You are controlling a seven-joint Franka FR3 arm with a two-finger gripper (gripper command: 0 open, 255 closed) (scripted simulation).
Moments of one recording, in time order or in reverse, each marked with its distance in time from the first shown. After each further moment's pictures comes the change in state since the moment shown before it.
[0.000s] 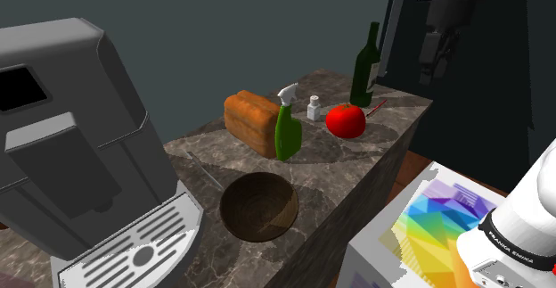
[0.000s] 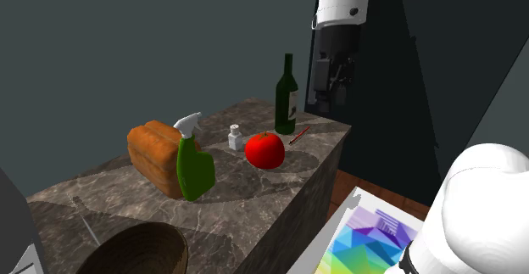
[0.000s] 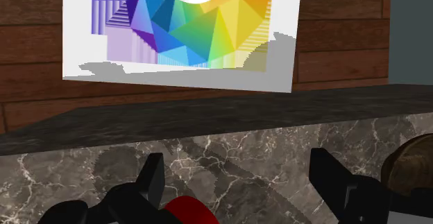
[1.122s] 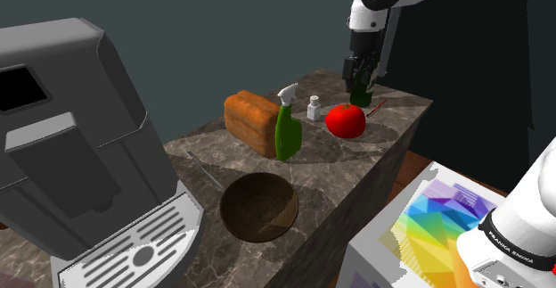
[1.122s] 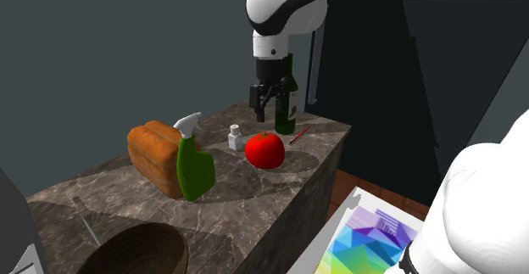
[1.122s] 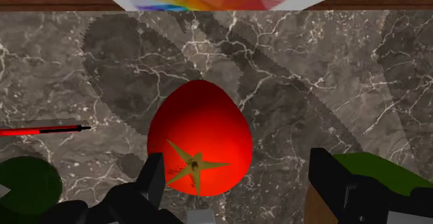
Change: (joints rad) arm 0.026 0.524 0.028 0.201 -0.017 0.392 -0.010
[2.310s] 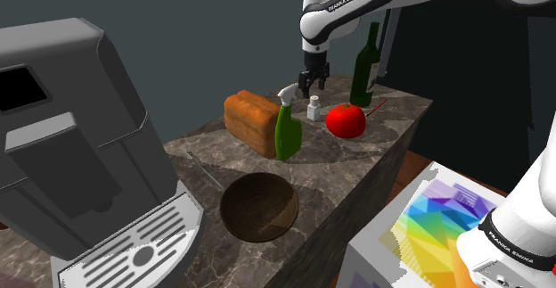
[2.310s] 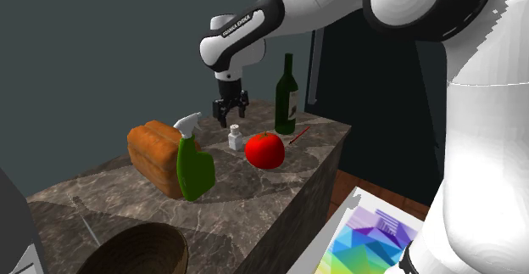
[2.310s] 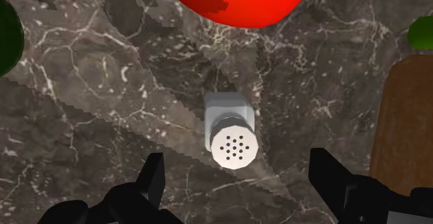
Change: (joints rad) arm 0.012 0.557 0.010 0.460 -0.041 0.166 0.013
